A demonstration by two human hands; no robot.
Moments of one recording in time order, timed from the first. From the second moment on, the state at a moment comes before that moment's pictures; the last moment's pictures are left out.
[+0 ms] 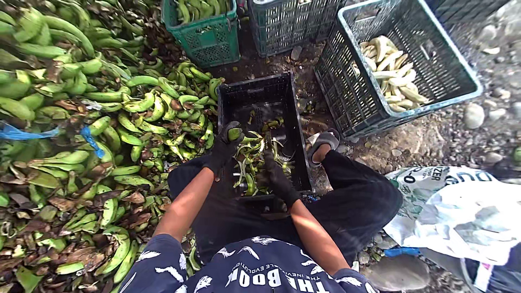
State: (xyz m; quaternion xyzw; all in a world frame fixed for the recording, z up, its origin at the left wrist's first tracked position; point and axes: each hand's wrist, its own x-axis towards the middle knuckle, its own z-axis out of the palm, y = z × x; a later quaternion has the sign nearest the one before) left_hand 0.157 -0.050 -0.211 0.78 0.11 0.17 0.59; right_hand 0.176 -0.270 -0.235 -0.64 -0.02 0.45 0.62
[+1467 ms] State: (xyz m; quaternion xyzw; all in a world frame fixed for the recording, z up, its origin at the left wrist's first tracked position) left_hand 0.151 -0.068 -0.206 0.59 0.28 0.12 0.74; right_hand 0.234 -0.208 -0.205 -0.93 -0.11 0.18 0.29
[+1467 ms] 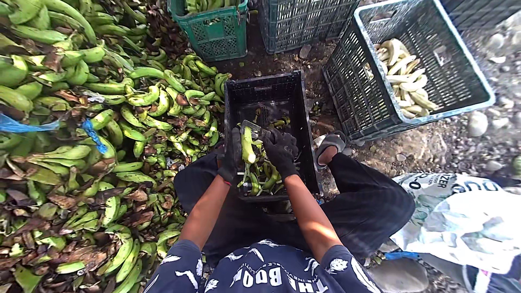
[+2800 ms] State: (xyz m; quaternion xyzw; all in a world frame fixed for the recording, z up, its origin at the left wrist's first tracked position) left_hand 0.165 -0.068 -0.216 0.50 0.29 0.42 0.70; right_hand 0.184 -0.227 -0.205 -0.90 -0.16 0.21 0.35
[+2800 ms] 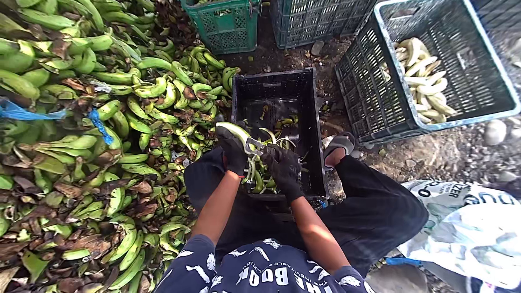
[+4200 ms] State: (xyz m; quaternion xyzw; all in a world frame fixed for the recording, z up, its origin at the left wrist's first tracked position) left_hand 0.160 -0.078 -0.193 0.70 0.25 0.08 0.66; right_hand 0.214 -0.254 -0.204 -0.88 -0.14 0.19 0.41
